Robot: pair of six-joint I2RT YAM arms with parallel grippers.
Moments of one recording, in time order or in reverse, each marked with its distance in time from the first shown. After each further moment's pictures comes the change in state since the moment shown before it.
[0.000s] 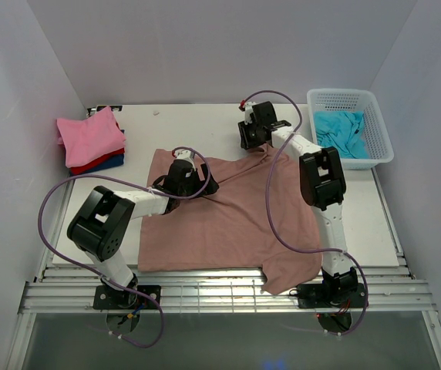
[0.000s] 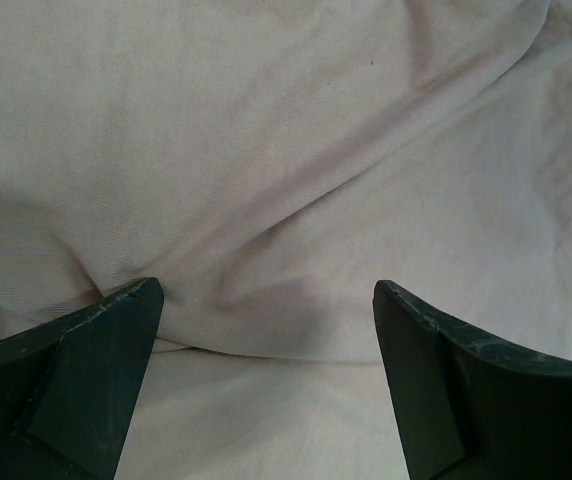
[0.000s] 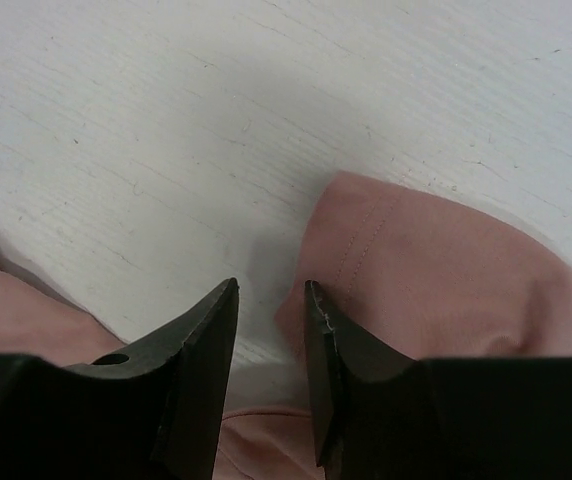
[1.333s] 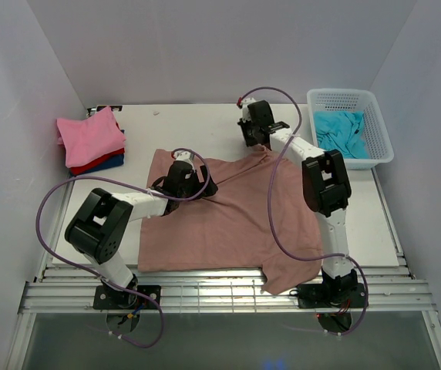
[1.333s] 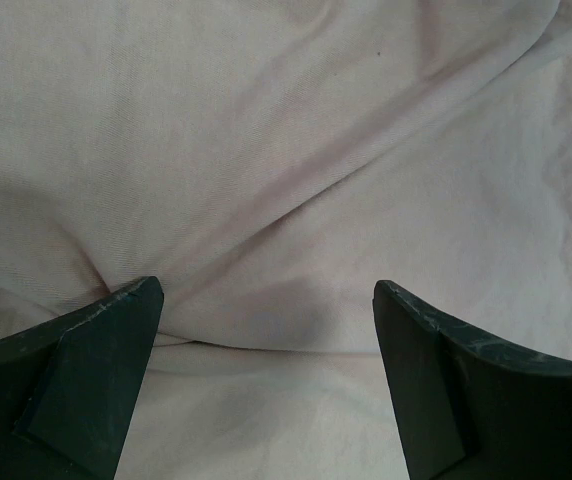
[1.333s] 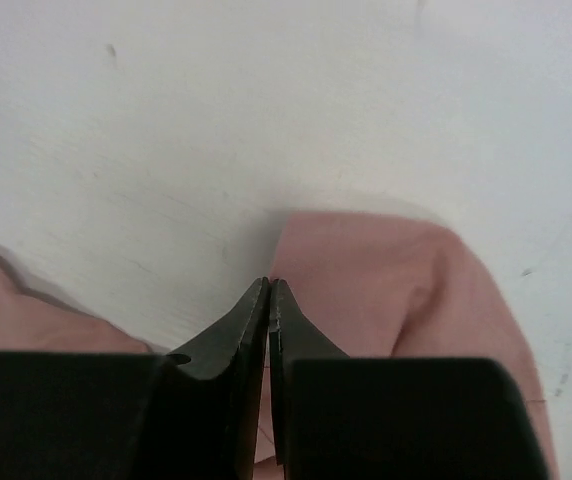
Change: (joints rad) left arm 0.000 -0.026 -0.014 -0.027 -0.026 0.007; right arm 0.055 -0.105 -0.107 0.055 0.203 -0.025
